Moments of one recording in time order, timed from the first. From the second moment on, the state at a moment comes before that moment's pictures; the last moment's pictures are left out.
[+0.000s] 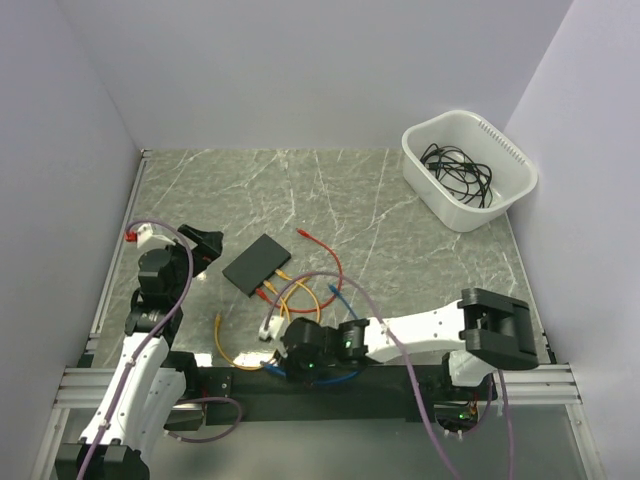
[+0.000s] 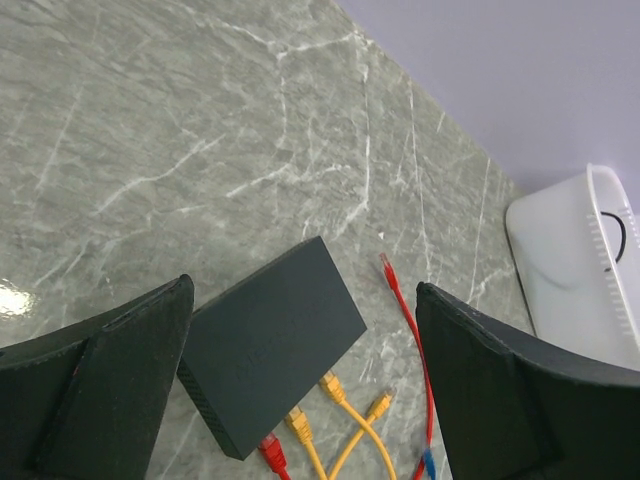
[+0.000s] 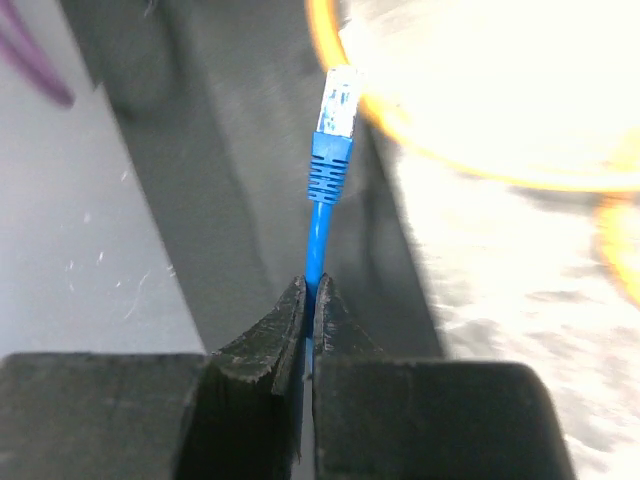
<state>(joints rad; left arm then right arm) -0.04 0.63 0.38 0.00 0.01 -0.75 1.45 1.57 0.83 -0.10 -0.09 0.35</state>
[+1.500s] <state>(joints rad) -0.40 0.78 0.25 0.41 0.31 -0.86 1.16 1.27 0.73 0.06 0.10 0.47</state>
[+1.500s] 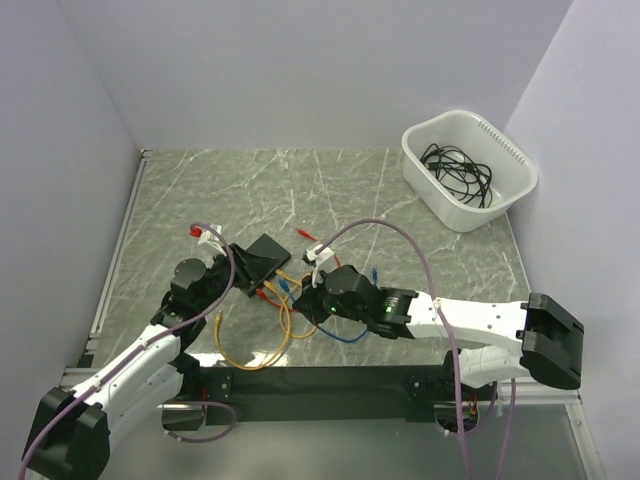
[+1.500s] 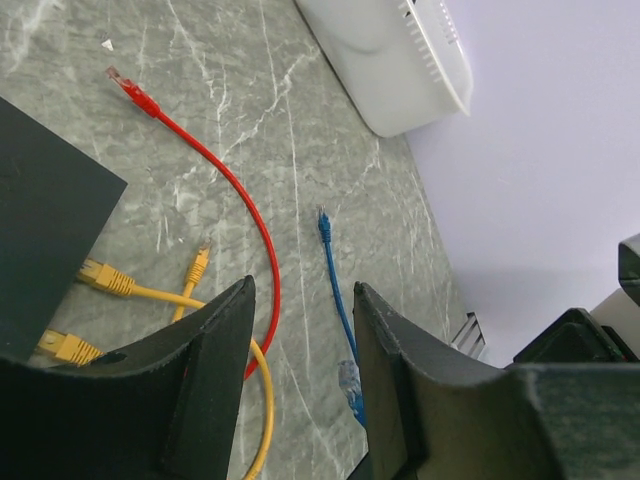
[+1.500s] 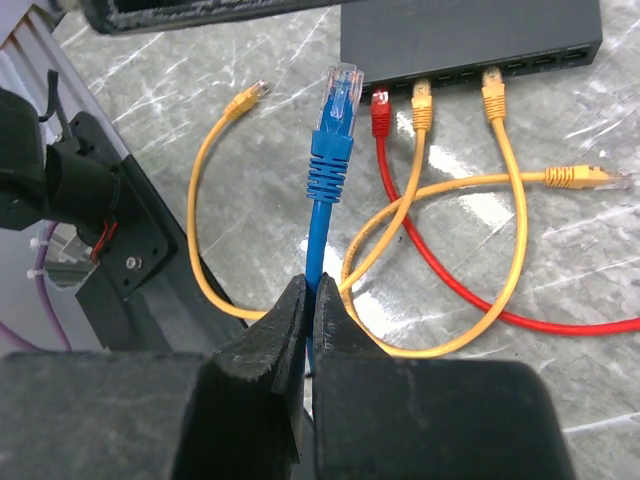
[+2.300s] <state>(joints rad) -0.47 0.81 0.25 0.44 0.26 -0.88 1.13 1.34 0.79 0.06 0.11 0.47</state>
